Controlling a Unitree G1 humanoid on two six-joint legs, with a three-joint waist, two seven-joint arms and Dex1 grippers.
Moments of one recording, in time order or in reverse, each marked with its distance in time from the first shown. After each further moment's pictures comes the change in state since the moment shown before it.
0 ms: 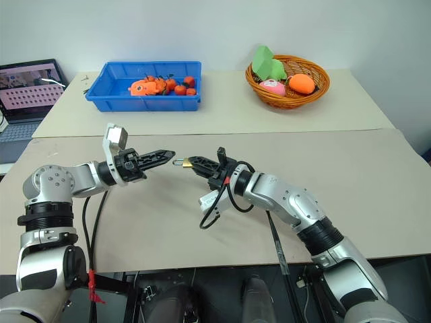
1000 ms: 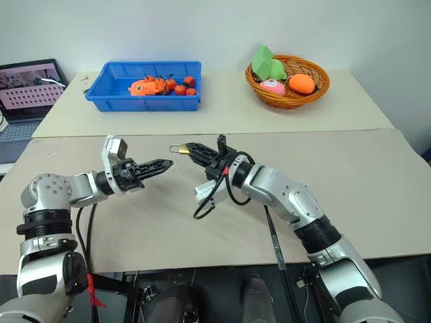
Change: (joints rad) left arm 0.062 -0.014 0.049 -0.018 -0.004 0.092 0.002; right arm -0.014 0.038 -0.048 -0.051 0.003 0.054 0.019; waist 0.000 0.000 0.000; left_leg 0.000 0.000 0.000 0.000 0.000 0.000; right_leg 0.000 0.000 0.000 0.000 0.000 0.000
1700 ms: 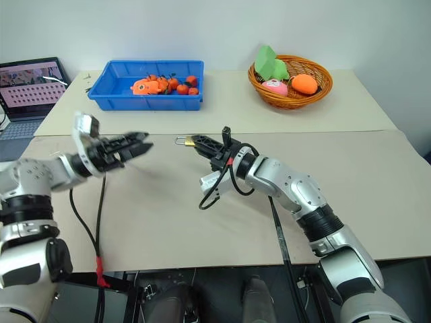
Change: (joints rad) left arm -0.068 0.078 0.023 0.124 0.105 -0.107 -0.149; right arm -0.073 -0.027 -0.006 0.099 0.001 -0.033 -0.055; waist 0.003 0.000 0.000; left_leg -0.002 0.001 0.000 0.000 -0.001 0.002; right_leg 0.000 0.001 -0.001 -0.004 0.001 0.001
